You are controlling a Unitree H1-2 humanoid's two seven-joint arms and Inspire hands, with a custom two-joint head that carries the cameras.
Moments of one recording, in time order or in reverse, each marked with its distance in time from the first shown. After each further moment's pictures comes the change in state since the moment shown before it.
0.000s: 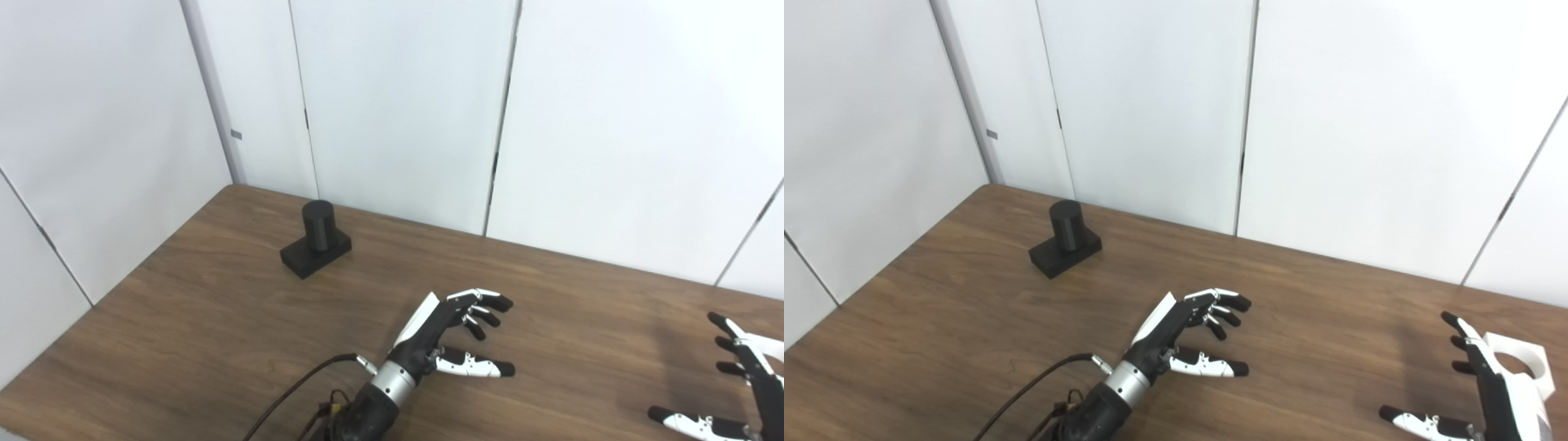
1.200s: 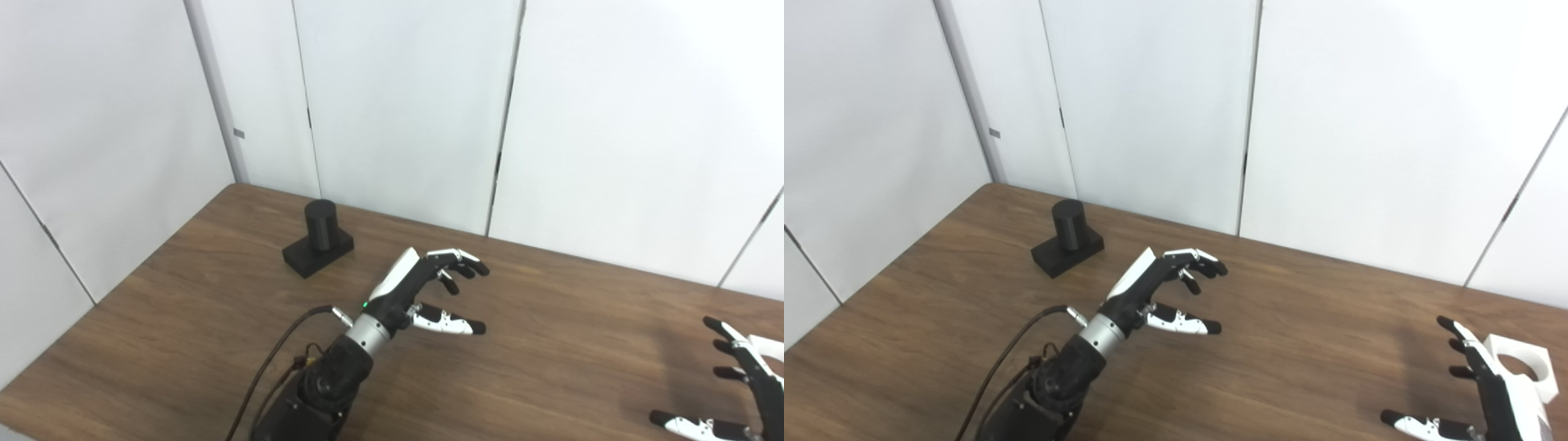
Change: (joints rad) left arm -0.091 0.142 0.033 -0.112 0.040 0.095 -0.039; right arm -0.003 0.000 -0.009 0.001 0.009 0.004 0.027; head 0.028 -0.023
